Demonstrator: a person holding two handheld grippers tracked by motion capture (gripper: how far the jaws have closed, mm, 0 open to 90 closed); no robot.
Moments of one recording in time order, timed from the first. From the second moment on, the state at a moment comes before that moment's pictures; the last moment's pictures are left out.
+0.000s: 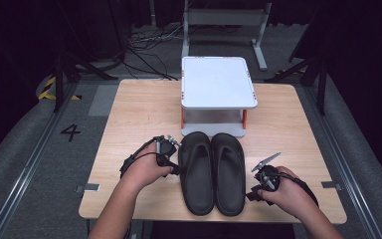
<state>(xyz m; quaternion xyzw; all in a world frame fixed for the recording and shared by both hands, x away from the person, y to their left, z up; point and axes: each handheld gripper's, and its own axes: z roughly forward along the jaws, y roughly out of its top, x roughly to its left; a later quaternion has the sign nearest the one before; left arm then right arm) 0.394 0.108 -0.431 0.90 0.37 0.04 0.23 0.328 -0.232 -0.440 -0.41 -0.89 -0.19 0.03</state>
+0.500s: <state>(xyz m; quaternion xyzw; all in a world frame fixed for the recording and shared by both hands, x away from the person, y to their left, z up) 0.394 0.102 -0.429 0.91 0.35 0.06 0.22 0.328 -0.236 -0.410 -0.41 -0.86 -0.28 -0.04</state>
